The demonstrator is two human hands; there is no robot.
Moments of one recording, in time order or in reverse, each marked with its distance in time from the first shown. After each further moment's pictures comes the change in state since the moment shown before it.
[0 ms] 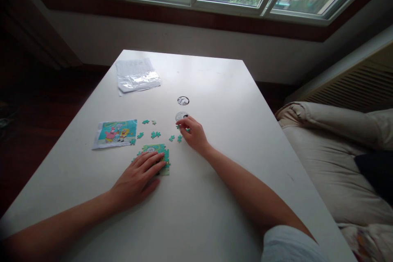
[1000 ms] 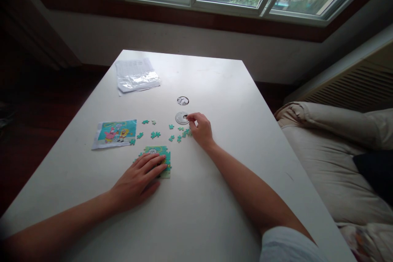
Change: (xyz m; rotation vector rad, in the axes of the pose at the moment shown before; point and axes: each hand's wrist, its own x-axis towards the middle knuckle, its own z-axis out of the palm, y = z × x) left_hand 0.001 0.001 -0.003 -0.020 -0.037 0.054; right_hand 0.012 0.022 -0.017 -0.192 0.189 0.031
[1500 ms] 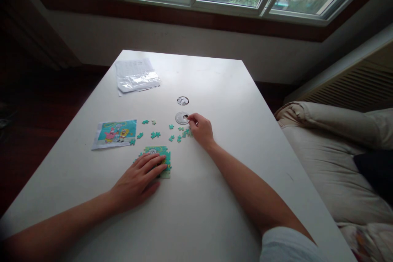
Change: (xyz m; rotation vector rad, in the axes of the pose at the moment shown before) left_hand 0.000 -0.001 0.000 -0.019 -0.002 -0.009; right_hand 0.000 -0.003 -0.003 -0.032 -0.060 0.156
